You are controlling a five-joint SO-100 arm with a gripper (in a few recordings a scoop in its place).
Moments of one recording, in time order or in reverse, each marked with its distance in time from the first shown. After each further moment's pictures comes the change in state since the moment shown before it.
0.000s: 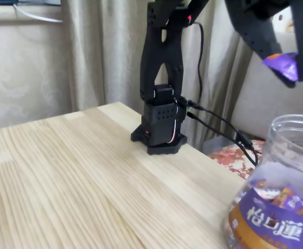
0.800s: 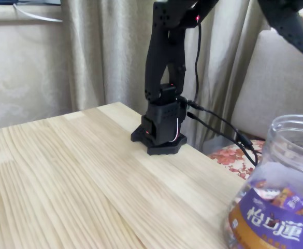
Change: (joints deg) arm -13.2 -1.4 -3.4 -0.1 2.9
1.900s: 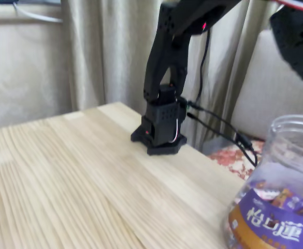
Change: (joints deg) arm 6.3 -9.0 -0.2 -5.9 -0.1
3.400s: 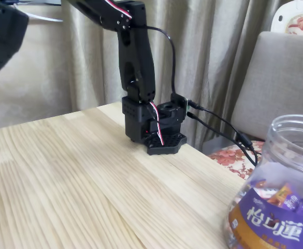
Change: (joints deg) arm 82.6 1.3 12.2 1.7 10.2
